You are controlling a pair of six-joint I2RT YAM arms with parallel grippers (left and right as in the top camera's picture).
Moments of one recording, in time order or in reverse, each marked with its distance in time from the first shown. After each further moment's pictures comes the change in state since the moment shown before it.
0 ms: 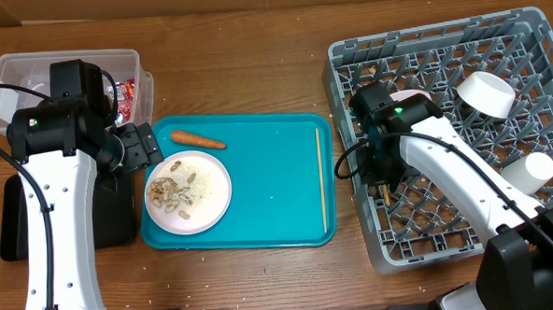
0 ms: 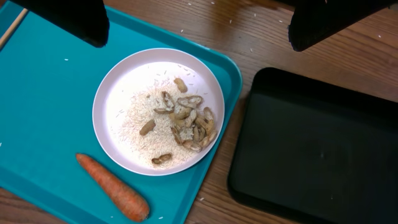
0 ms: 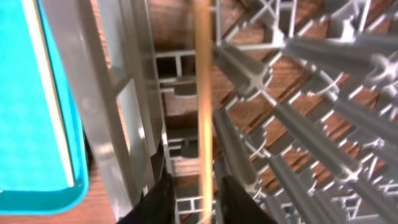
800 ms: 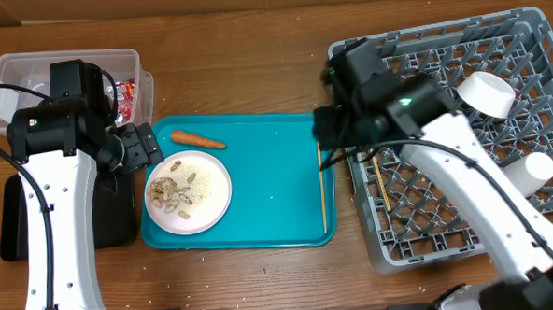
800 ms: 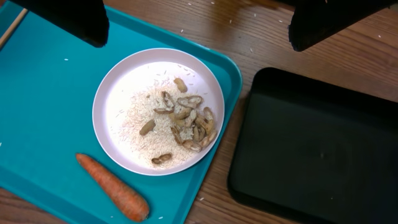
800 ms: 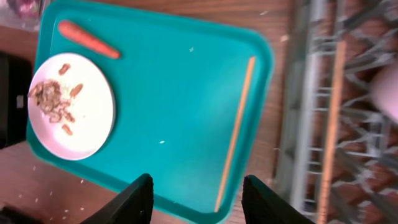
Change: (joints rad) left arm 0.000 0.000 0.000 0.000 0.000 0.000; right arm 0.141 -0.039 0.353 0.054 -0.204 0.073
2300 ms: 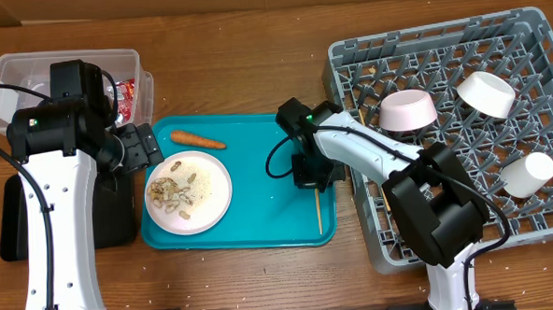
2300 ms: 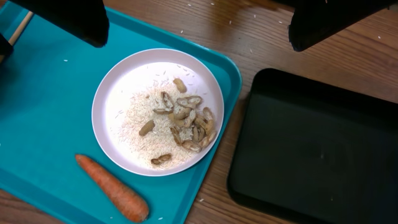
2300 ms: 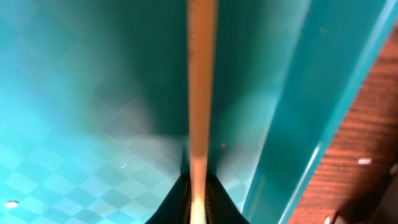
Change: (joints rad) left arm 0.000 0.000 0.000 -0.003 0.000 0.000; right arm 0.089 0.462 -0.164 0.121 0.059 0.195
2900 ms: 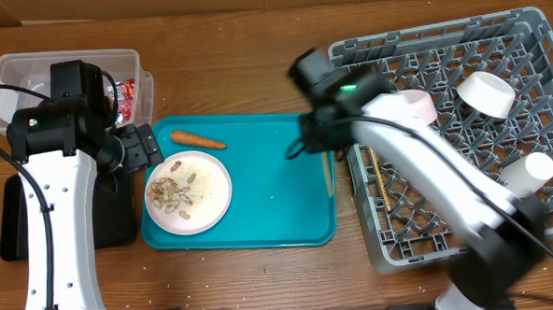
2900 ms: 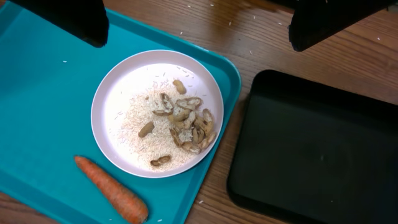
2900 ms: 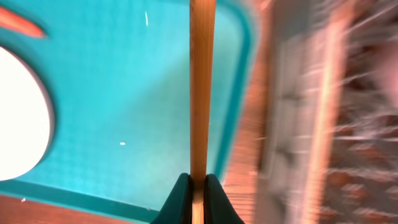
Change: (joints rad) left arm 0.000 0.000 0.000 -0.005 0.000 0.000; right arm -0.055 -0.310 0.269 -0.239 0.106 -0.159
